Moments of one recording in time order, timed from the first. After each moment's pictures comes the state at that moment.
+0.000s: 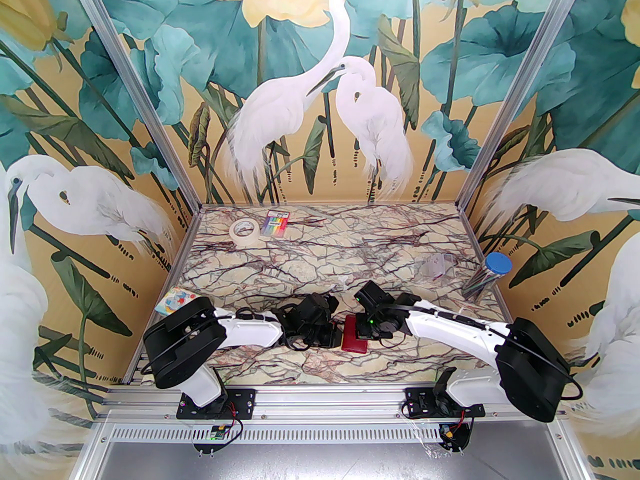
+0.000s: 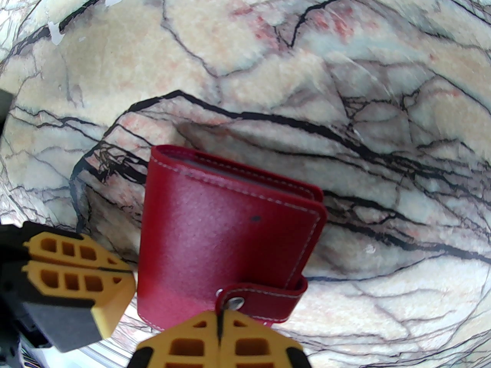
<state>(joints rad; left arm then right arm) -0.95 1.66 0.66 0.09 0.38 -0.84 0.80 1.37 0.73 -0.61 -0.15 0.75</state>
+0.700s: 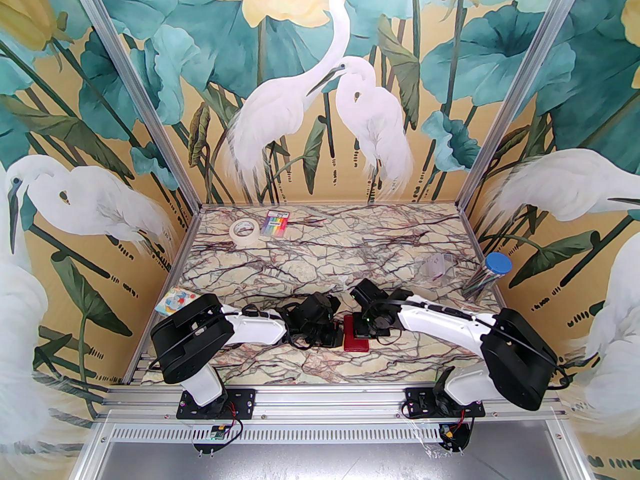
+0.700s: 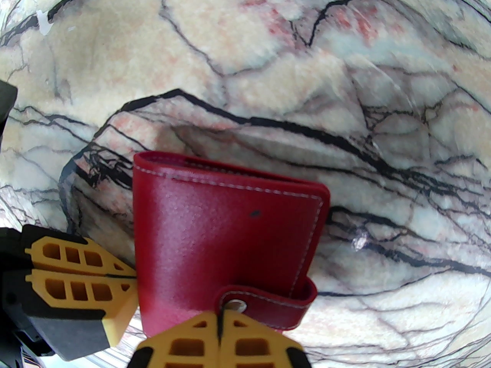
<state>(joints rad) -0.95 1.69 0.69 0.09 0.40 -0.84 0.79 1.45 0.77 -0.63 -0.16 0.72</state>
